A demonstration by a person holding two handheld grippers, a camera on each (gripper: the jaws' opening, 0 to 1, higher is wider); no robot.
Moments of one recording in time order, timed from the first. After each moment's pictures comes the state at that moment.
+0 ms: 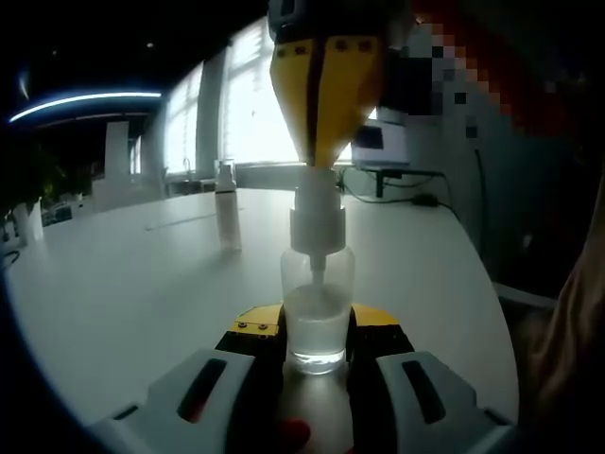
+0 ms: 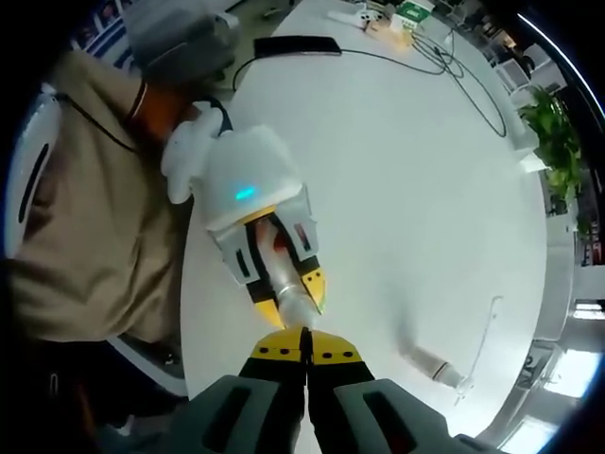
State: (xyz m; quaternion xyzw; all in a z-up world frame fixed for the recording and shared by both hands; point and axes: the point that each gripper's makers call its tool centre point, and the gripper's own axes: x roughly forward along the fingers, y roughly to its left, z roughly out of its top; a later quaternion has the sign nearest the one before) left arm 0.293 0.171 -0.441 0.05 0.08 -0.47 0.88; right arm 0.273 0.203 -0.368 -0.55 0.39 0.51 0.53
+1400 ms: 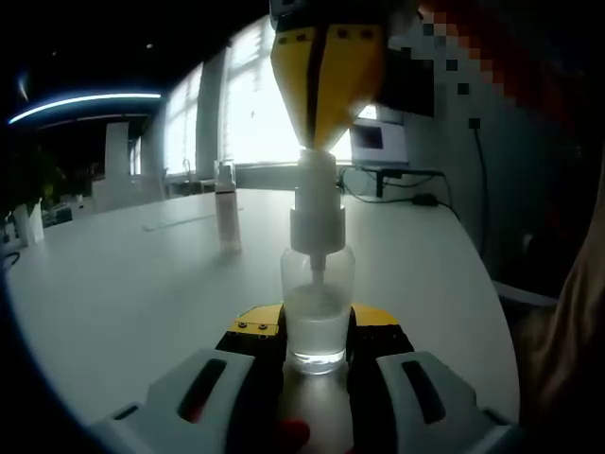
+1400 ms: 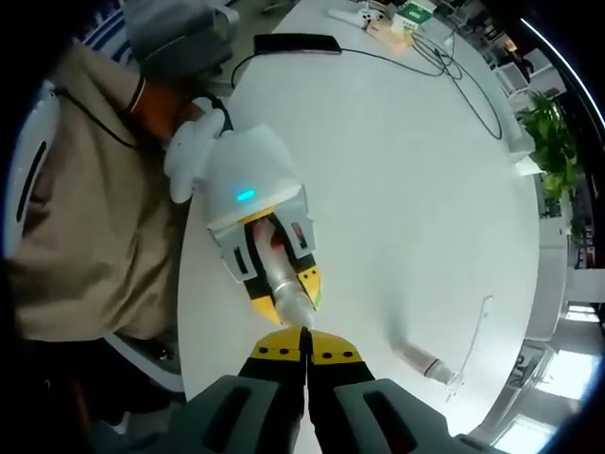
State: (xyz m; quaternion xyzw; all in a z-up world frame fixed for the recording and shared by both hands) left arm 0.291 0.170 -0.440 0.06 0.08 -0.47 0.88; right arm 0.274 0.201 -0.361 -0.56 0.38 0.50 0.53
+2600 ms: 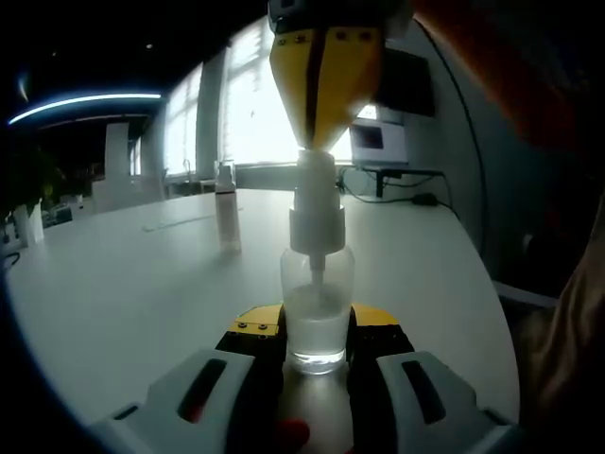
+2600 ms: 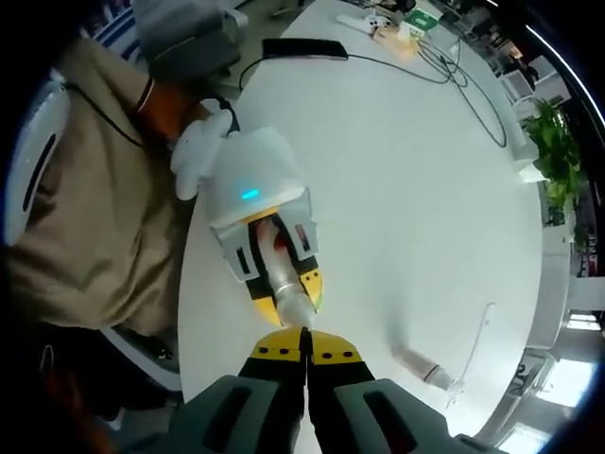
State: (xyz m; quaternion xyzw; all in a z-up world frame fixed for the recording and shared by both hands) left arm 0.292 0.170 -0.440 0.06 0.08 -0.47 0.88; right arm 0.274 0.202 -0.361 -0.56 0.38 0.52 0.53
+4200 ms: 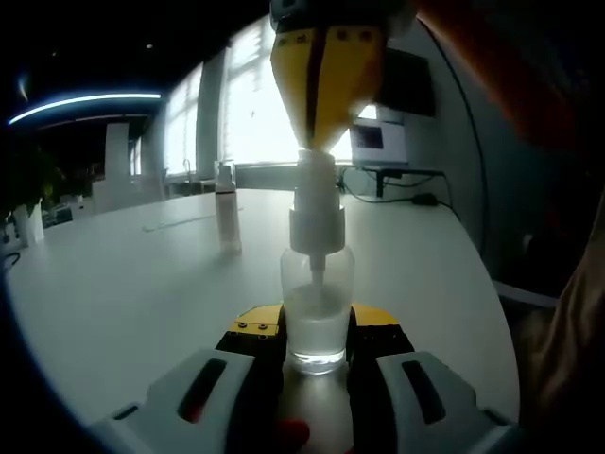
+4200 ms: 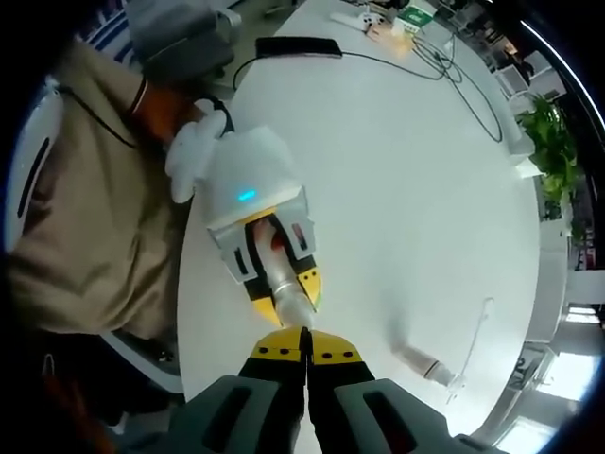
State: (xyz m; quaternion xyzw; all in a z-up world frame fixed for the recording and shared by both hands) left arm 0.293 0.170 -0.440 0.06 0.08 -0.47 0.88; right arm 0.274 0.201 -0.361 -0.56 0.38 0.51 0.53
